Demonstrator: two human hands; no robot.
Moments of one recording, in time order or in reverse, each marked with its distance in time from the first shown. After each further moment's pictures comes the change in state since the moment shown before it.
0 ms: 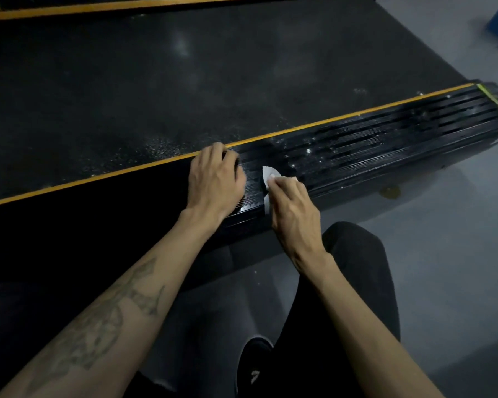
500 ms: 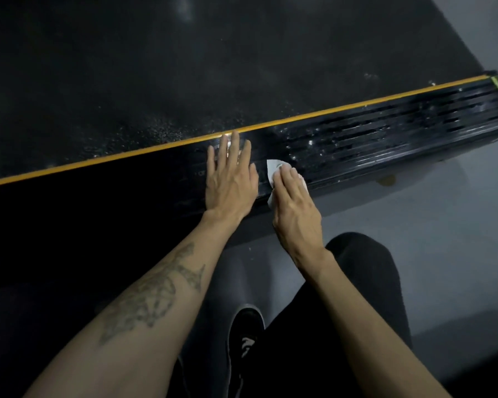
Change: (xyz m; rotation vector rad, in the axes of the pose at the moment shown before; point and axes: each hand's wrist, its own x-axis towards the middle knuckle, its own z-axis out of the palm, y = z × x) left_hand -0.014 0.030 0.012 0.038 -0.240 -0.099; right_hand -0.010 0.006 -0.006 -0.015 -0.207 0.053
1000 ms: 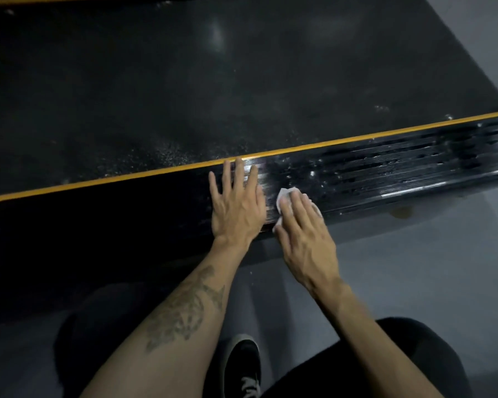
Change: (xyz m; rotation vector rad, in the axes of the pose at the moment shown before) left_hand 0.009 0.027 0.006 0.069 0.061 -0.138; right_hand 0.009 0.040 -0.015 -0.099 -0.100 -0.151
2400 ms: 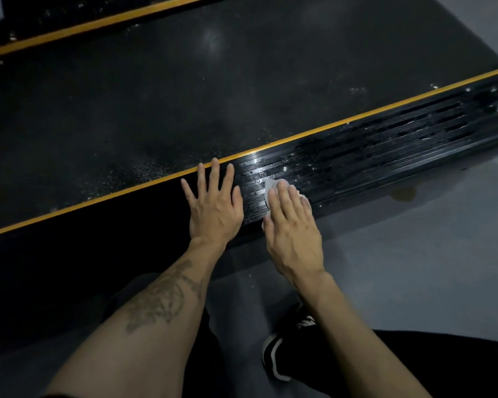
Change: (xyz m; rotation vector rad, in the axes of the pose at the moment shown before) left_hand 0.008 0.005 0.005 0.010 -0.067 0.016; right_hand 0.002 0.011 0.002 0.108 -0.026 0.216
